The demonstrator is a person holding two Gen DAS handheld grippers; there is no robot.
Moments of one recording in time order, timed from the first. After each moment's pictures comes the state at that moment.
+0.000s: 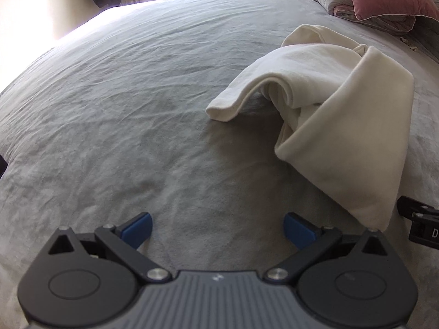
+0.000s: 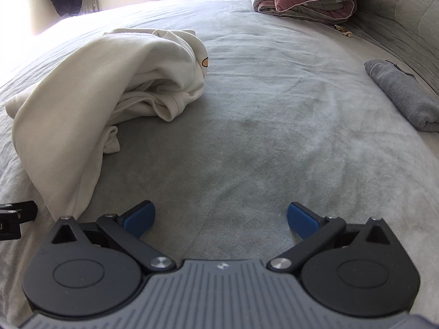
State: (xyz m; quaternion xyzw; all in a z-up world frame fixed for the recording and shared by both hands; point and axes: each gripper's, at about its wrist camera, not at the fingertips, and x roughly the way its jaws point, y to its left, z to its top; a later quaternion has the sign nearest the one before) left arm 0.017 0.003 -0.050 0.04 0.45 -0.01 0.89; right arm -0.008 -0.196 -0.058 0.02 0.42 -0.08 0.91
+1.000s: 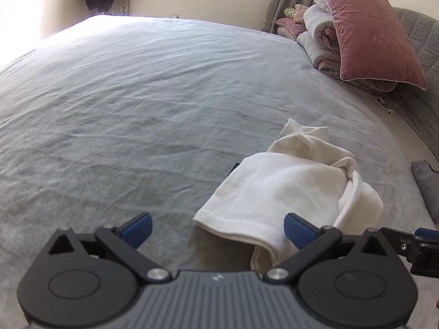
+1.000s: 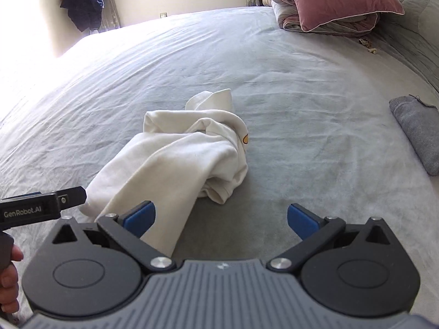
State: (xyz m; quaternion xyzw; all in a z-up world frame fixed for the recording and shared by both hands) left arm 0.086 0.032 0.015 -0.04 0.41 -0.08 0.91; right arm 0.048 -0.189 0.032 0.08 0.42 -0.02 0.90
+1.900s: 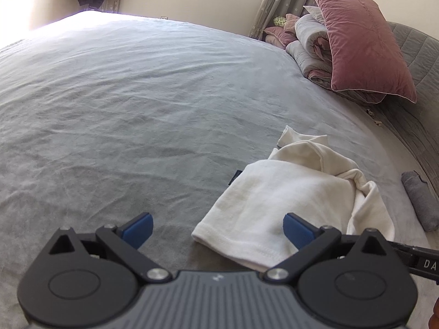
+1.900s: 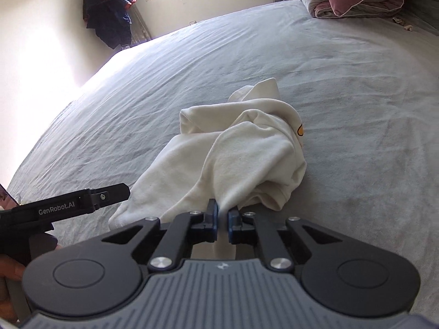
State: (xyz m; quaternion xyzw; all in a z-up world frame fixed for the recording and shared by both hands) left arm 0.105 0.050 -0.007 -0.09 0.39 -0.12 0.91; right arm 0.059 -0.189 0.006 0.16 0.39 0.07 0.90
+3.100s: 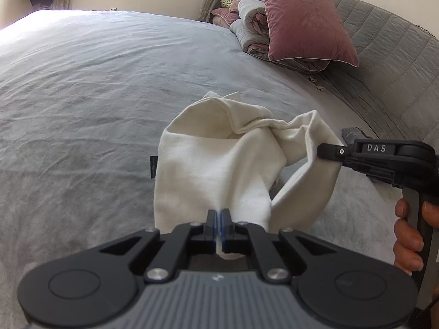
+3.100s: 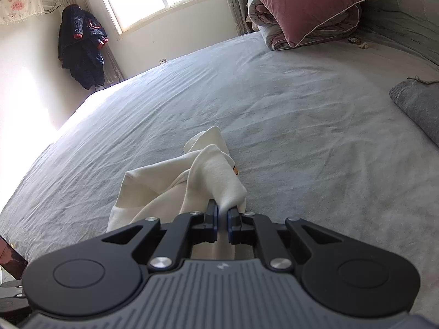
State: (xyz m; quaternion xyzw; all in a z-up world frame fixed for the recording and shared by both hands) left arm 0.024 0.007 0.011 -0.07 0.41 -0.23 0.88; right arm 0.039 -0.237 0.028 0.18 0.32 0.00 0.93
